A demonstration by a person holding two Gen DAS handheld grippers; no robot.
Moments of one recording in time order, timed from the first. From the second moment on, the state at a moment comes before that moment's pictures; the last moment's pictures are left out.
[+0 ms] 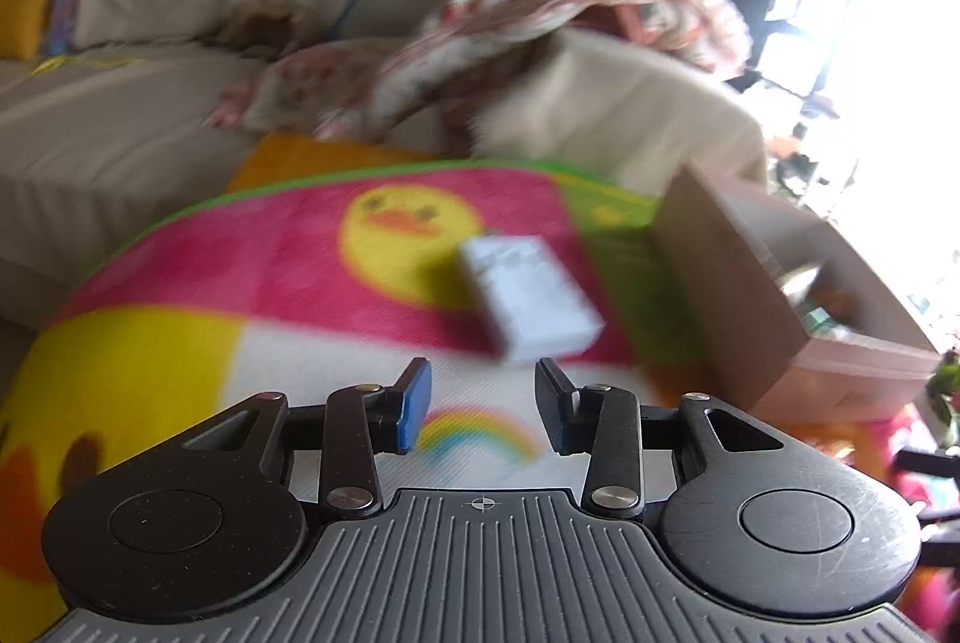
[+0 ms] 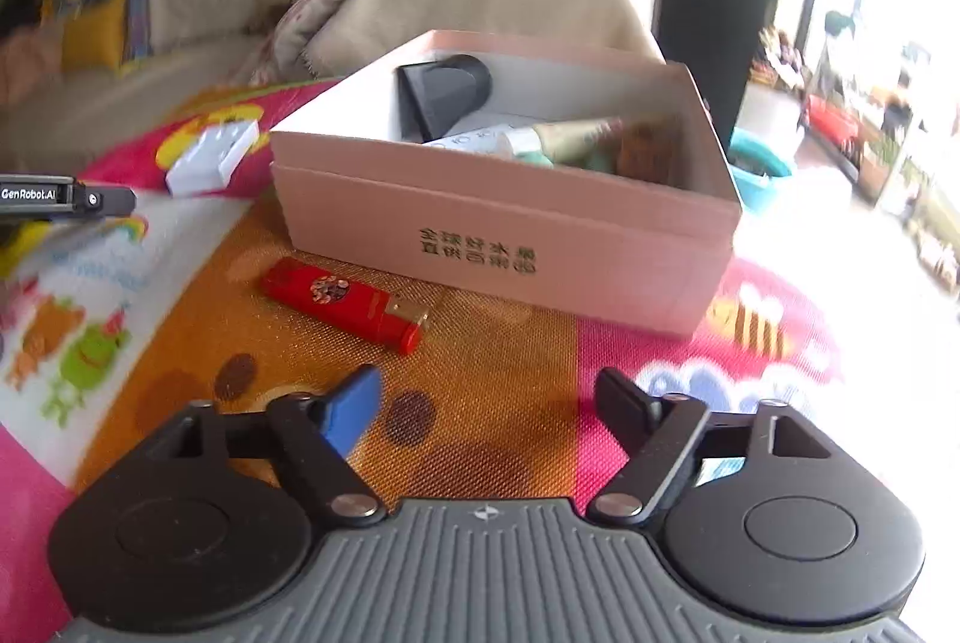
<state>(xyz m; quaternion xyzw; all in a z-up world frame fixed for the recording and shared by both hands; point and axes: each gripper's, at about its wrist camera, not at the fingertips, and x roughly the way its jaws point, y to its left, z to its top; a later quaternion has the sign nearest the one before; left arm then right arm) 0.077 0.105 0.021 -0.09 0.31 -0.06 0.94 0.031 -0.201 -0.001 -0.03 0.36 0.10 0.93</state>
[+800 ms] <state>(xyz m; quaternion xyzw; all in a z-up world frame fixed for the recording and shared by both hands) 0.141 0.050 0.012 -0.01 0.30 0.01 0.95 0.028 -0.202 -0.004 -0.02 0.35 0.10 0.93</state>
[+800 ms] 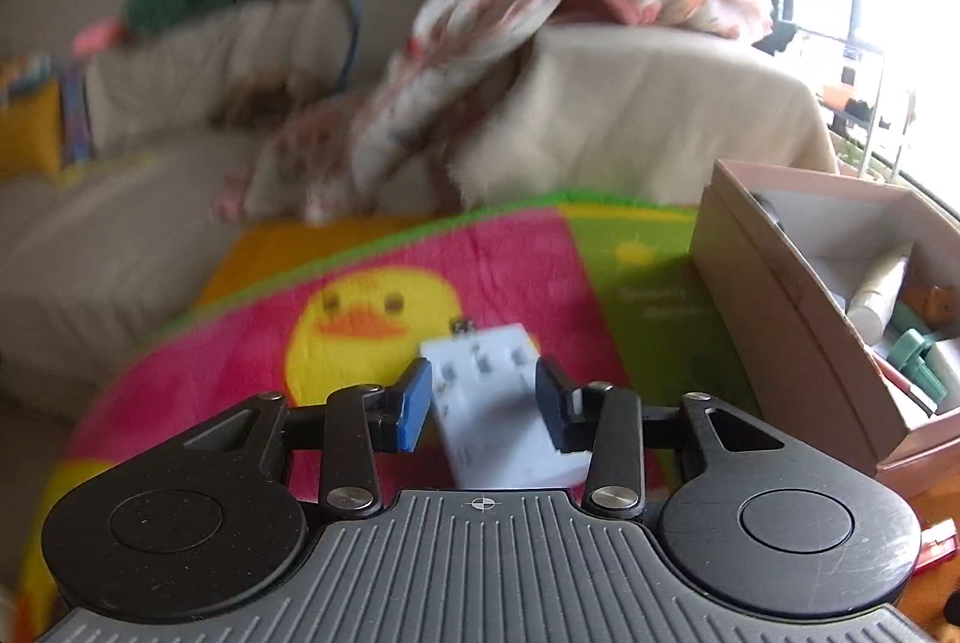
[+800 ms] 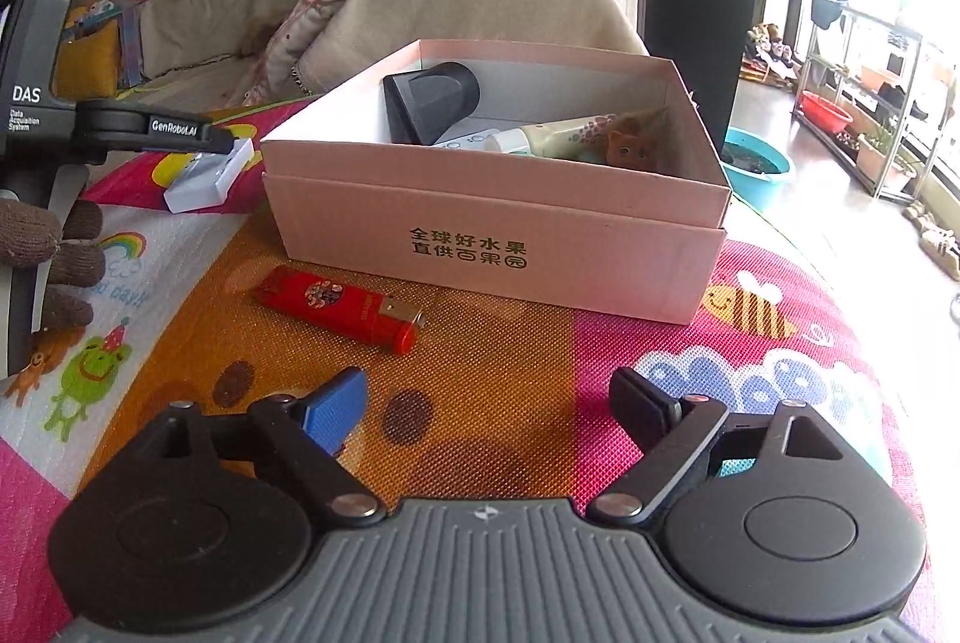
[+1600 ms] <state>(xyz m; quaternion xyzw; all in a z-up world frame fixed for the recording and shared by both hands) 0.158 0.026 0.008 -0.02 0.32 -0.08 0.95 0.029 -0.199 -0.005 -0.02 0.36 0.11 0.93</state>
